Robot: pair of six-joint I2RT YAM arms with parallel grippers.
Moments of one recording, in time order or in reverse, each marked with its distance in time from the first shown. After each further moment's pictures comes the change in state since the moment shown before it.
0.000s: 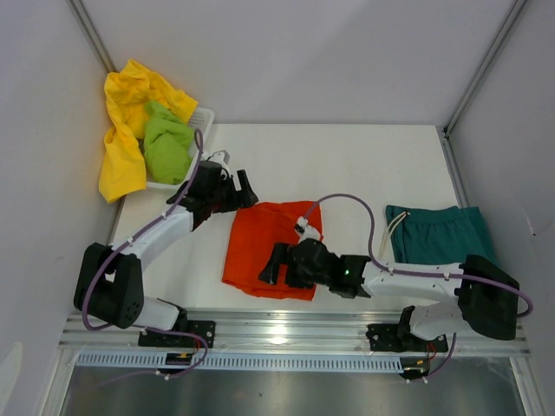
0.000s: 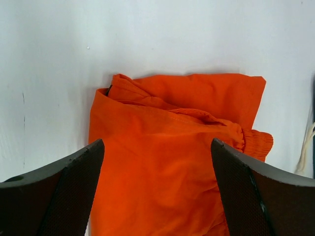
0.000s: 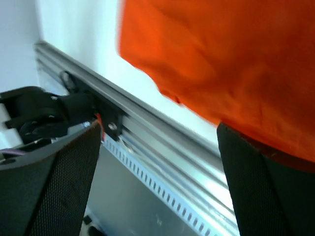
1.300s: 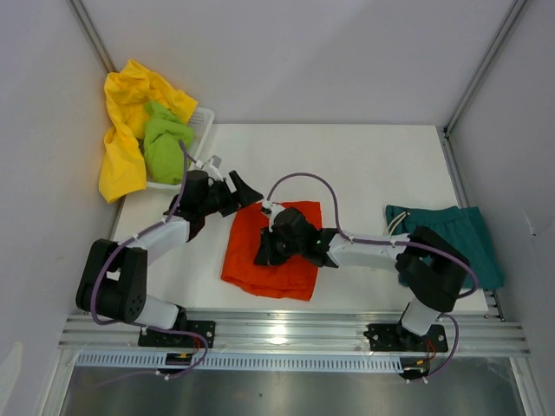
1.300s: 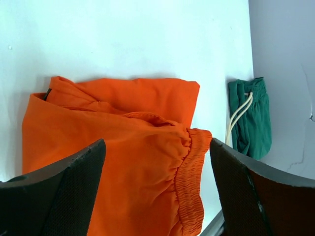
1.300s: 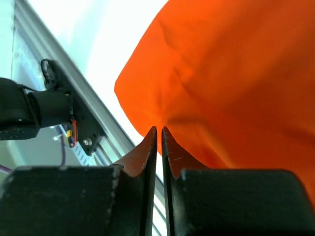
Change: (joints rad) left arm 0.096 0.032 -0.196 0.414 0.325 -0.232; right arm -0.146 0.320 0.201 0.088 -0.261 -0.370
